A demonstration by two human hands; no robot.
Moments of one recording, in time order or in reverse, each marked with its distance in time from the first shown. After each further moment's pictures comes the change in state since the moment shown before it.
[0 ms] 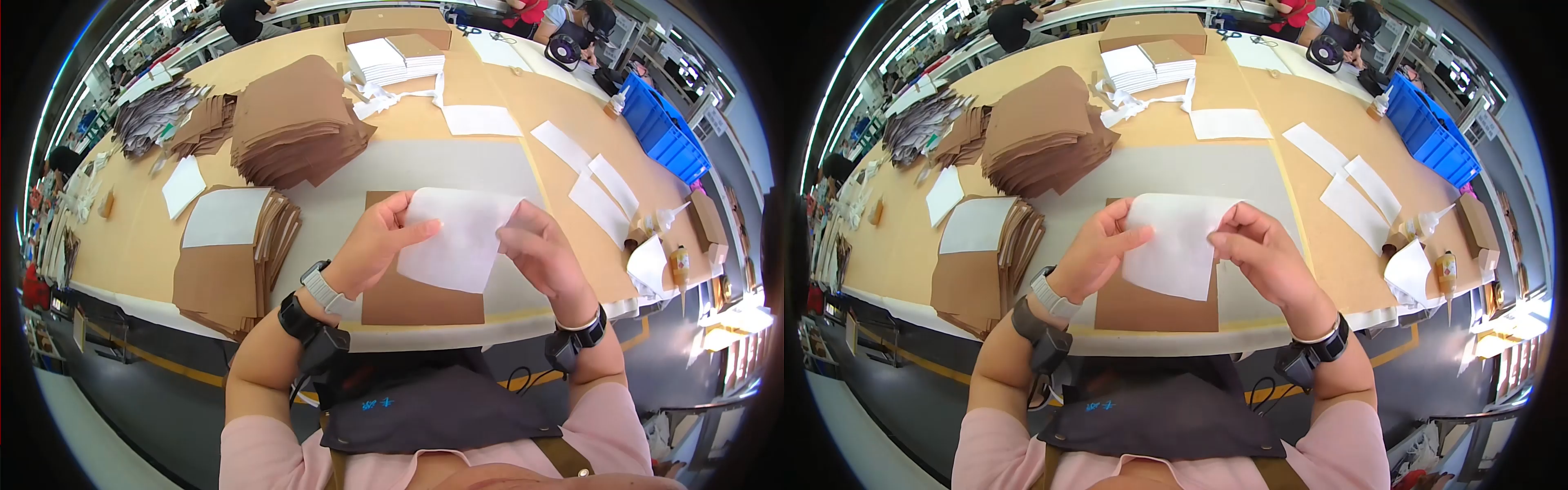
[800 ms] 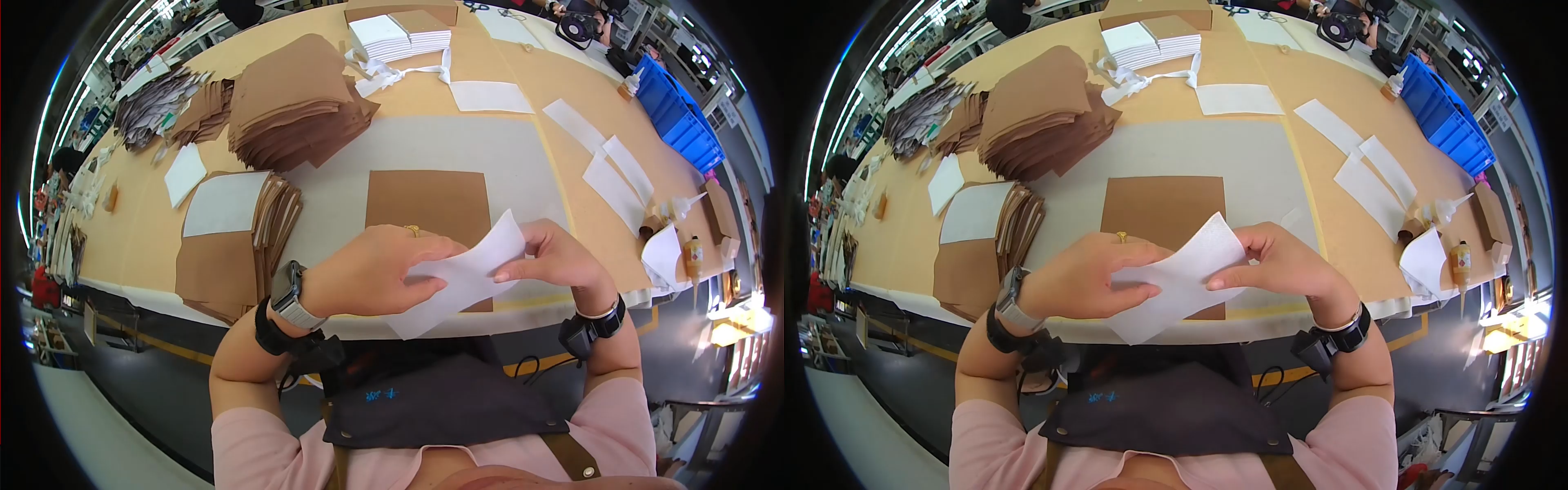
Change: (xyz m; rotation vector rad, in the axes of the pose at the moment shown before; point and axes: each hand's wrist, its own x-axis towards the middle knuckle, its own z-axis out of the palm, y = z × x) left_hand -0.033 0.029 0.015 1.085 -0.354 0.297; right_hand -0.009 -0.001 -0.025 -0.484 -0.367 0.155
